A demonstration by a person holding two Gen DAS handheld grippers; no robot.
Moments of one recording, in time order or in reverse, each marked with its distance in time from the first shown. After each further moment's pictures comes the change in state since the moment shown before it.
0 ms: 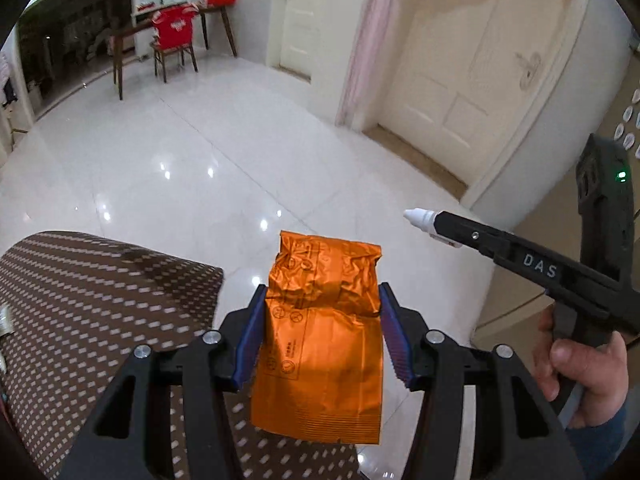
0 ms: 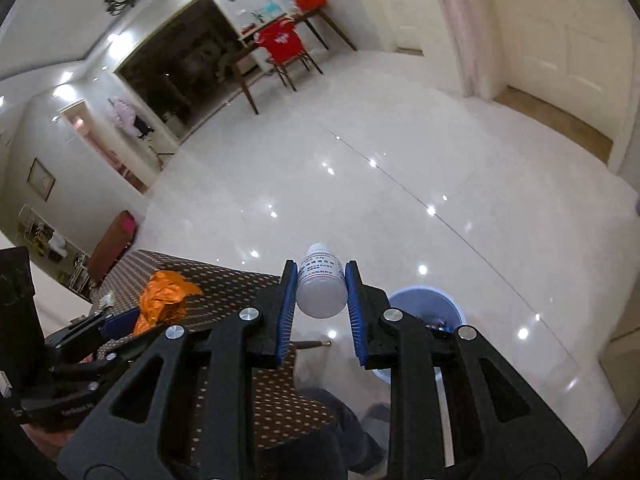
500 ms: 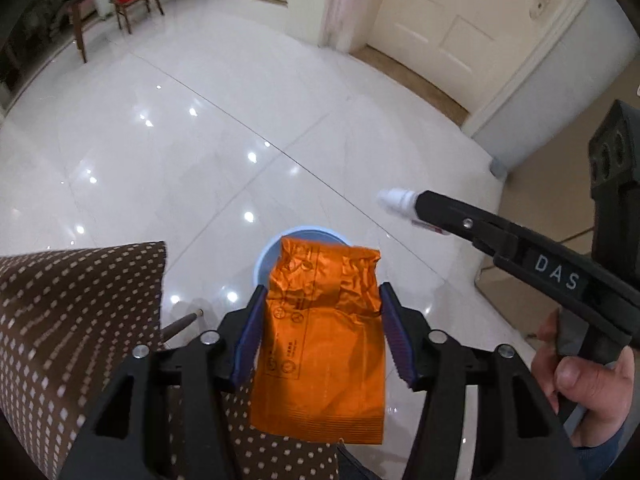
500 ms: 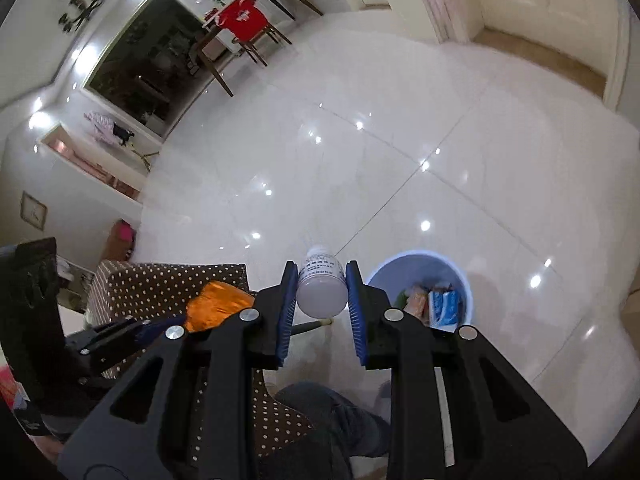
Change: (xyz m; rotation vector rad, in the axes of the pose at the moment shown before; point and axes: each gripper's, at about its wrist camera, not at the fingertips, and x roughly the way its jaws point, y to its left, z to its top) left arm 0.119 -0.019 0.027 0.065 0.286 -0.030; right arm 0.060 -0.064 -0.004 0.180 0.123 0.013
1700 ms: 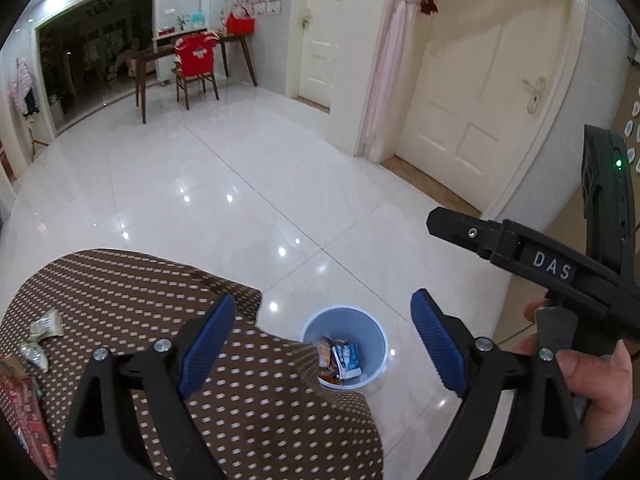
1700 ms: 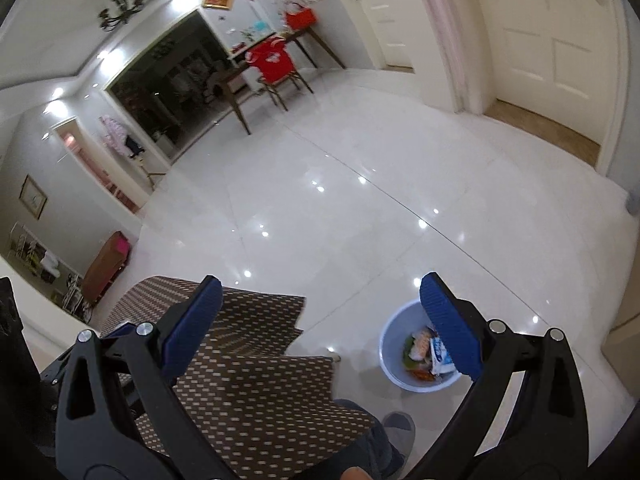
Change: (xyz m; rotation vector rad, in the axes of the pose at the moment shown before) left arm -0.189 0.045 -0.085 -0.093 -0.438 0.101; right arm -0.086 0.135 -0.021 -0.171 -0.212 -0.037
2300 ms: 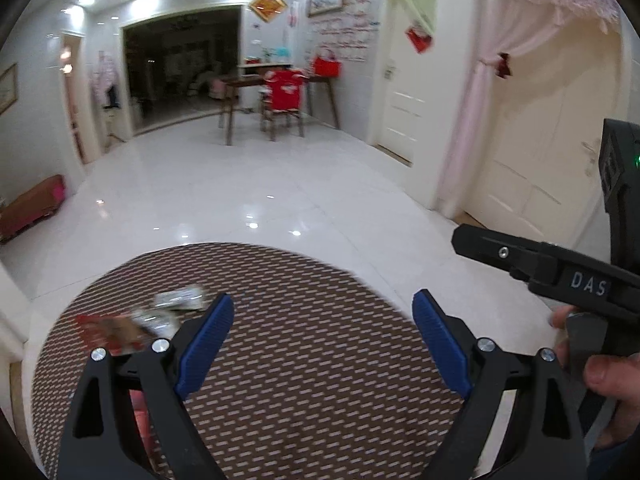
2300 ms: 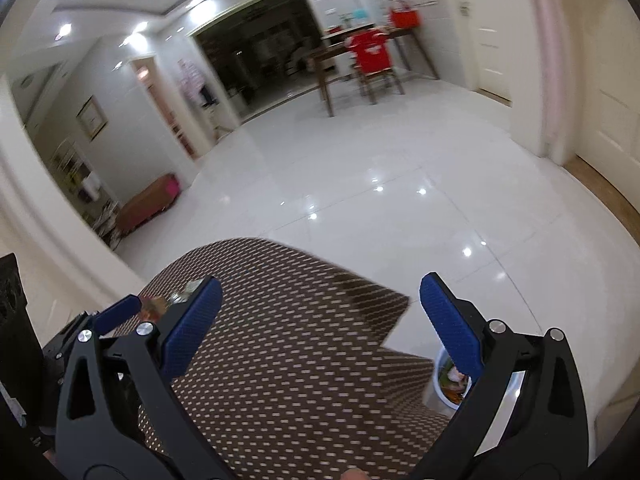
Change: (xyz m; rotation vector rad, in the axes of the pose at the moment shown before) left arm -0.111 0.108 -0.049 -0.155 -0.173 0.258; right arm 0.015 0.161 -0.029 -0.294 0.051 0.187
